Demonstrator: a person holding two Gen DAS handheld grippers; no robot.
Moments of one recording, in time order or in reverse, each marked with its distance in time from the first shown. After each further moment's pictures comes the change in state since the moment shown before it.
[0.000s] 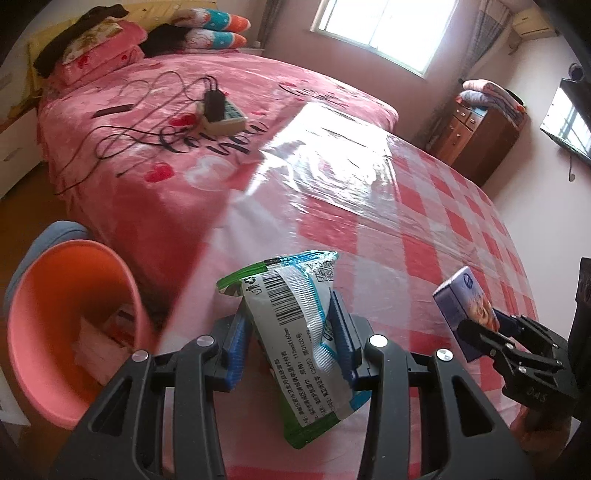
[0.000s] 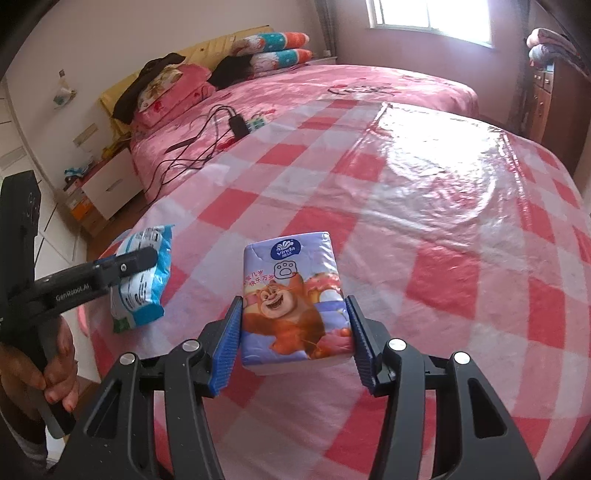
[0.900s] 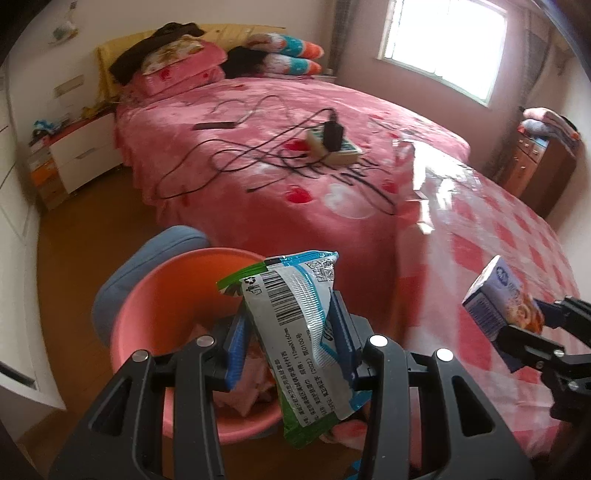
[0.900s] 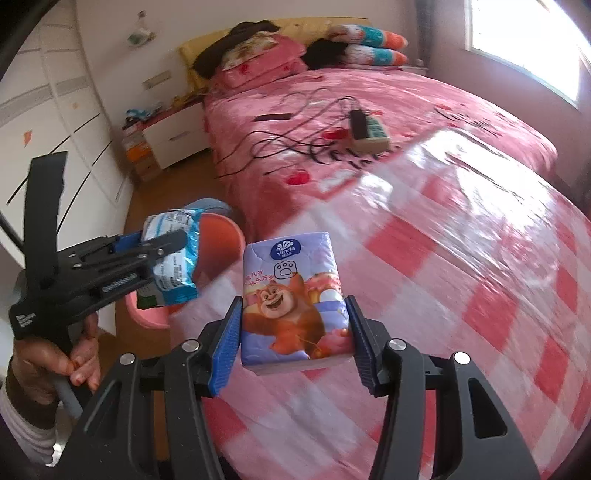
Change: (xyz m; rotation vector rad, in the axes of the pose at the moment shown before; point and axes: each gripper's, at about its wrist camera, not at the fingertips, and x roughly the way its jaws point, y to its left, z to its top) left arm -0.051 0.115 -0.009 -0.085 -0.108 0.280; right arm 0.040 0.150 0.037 -0.303 0.058 0.160
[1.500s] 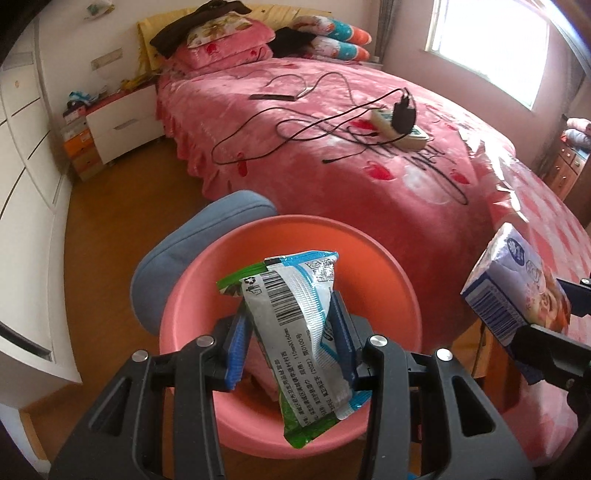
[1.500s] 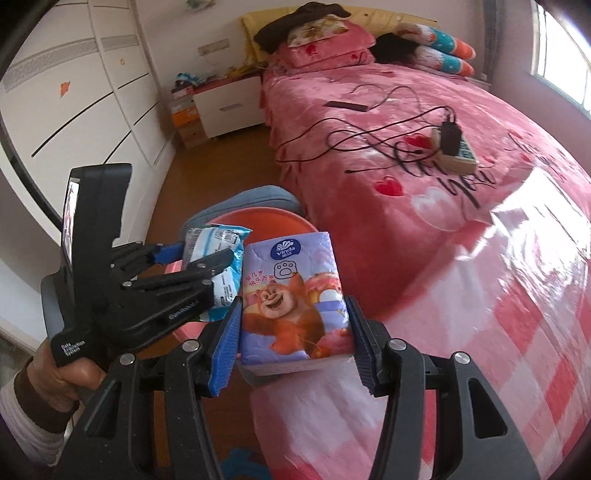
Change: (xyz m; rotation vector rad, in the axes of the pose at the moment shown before) left arm 0.034 0.066 -0.017 -0.085 0.069 0.130; right arm 0.067 0.082 0.036 -0.167 0.067 0.119
